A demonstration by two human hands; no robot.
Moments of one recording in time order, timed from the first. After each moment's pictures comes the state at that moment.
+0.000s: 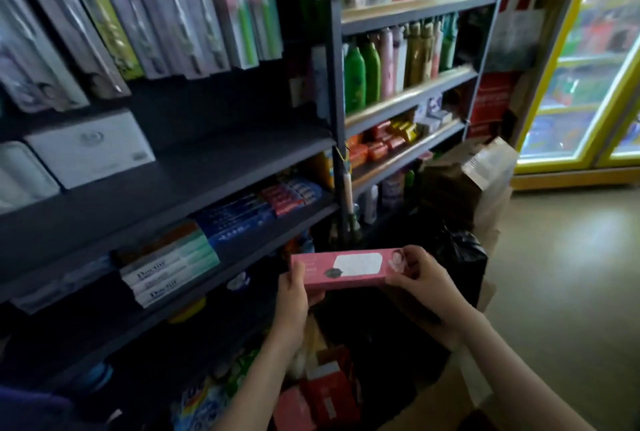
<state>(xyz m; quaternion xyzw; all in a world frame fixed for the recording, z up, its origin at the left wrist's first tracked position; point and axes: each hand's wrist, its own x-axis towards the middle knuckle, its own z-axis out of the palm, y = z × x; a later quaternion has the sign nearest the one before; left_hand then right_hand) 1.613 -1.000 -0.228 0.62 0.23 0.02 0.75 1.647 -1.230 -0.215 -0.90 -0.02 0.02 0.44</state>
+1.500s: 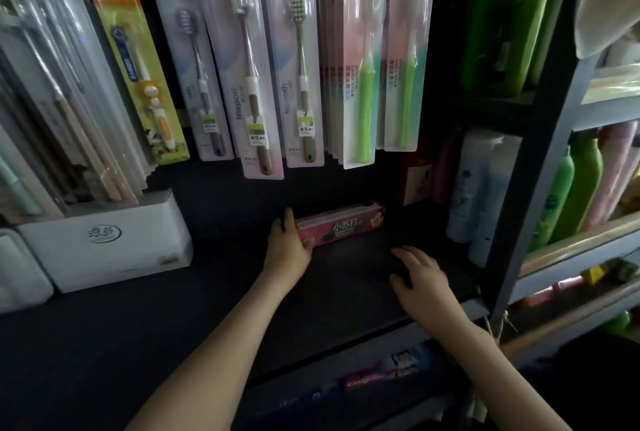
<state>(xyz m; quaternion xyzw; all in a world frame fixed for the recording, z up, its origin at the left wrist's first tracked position) 2.028 -0.751 -0.138 0.92 0.24 0.18 0.26 2.053 -0.984 -0.150 -0.92 -0.26 -0.05 0.29</state>
